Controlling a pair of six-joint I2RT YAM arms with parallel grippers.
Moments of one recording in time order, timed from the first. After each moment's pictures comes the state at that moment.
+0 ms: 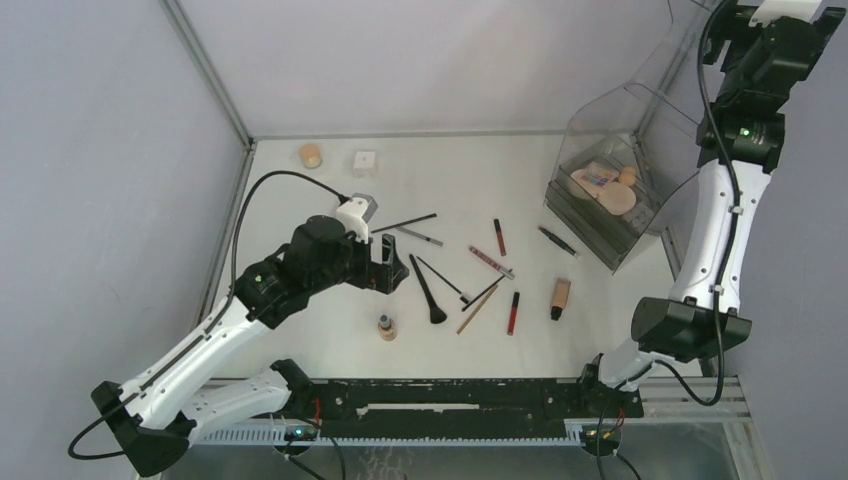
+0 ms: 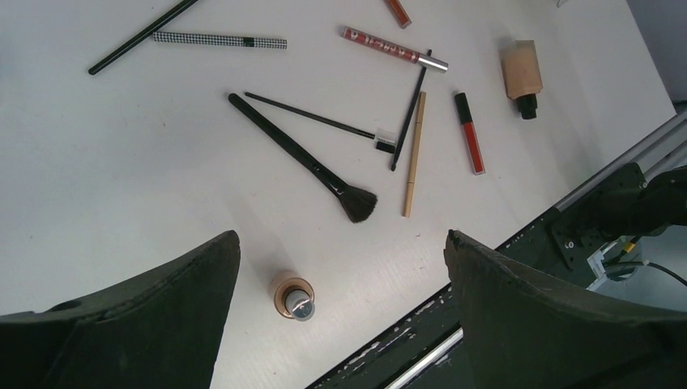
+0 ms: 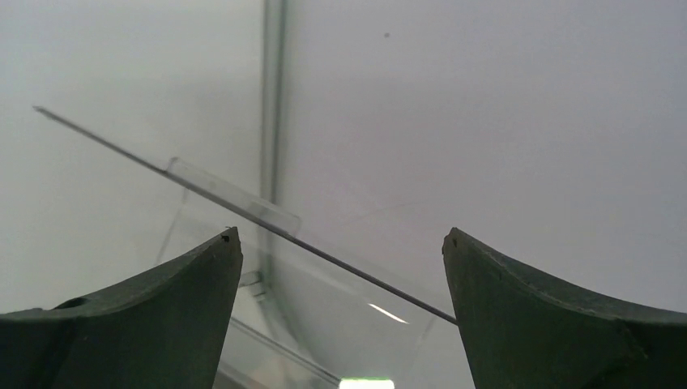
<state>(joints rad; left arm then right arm) -0.75 0.91 1.00 -0.66 -0.02 -0.39 -0.31 1.56 2.03 -0.31 0.25 -0.26</state>
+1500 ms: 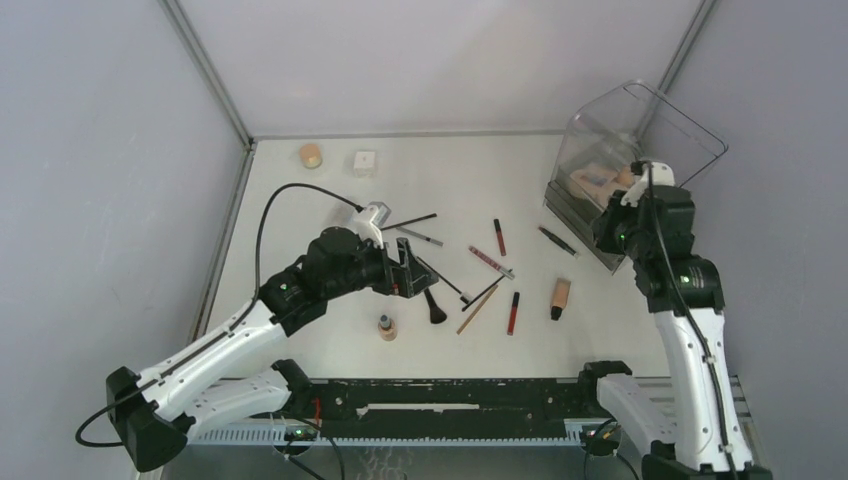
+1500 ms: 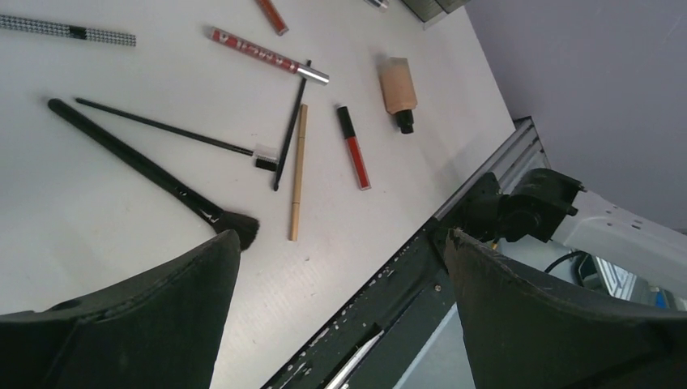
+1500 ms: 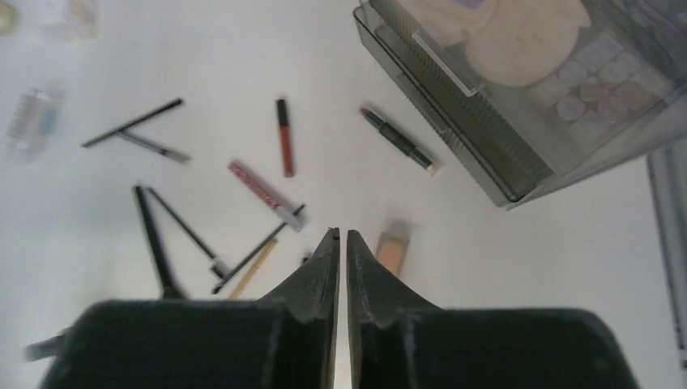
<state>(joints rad) -0.79 0.93 0.81 -0.31 0.15 -0.63 0.00 0.83 1.16 -0.87 -0.09 0.22</state>
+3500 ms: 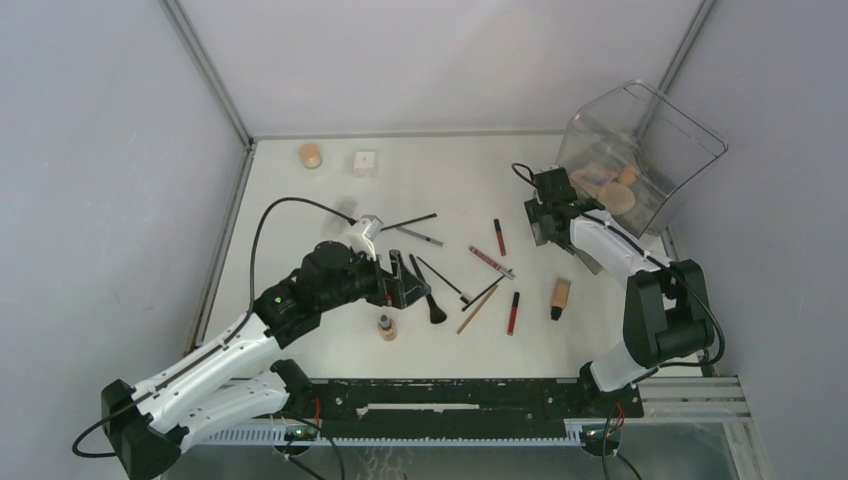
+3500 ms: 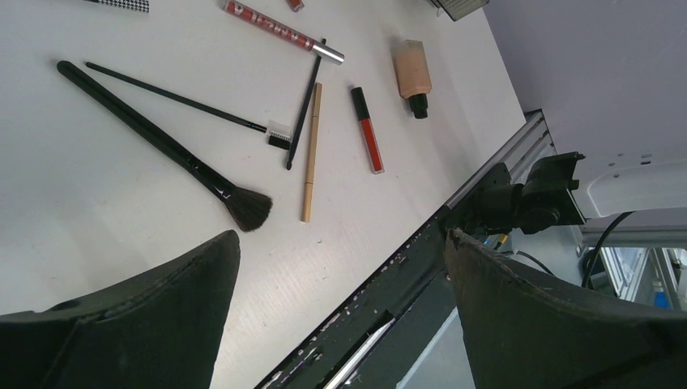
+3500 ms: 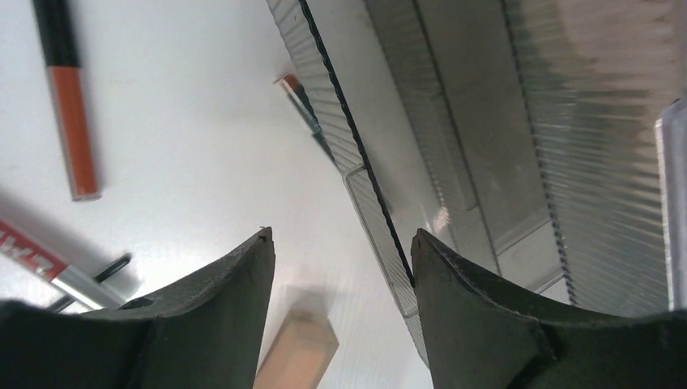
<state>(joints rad) -0.79 0.84 0.70 -0.29 0.14 -0.64 0.26 1.55 1.06 -0.52 0.34 -0.07</state>
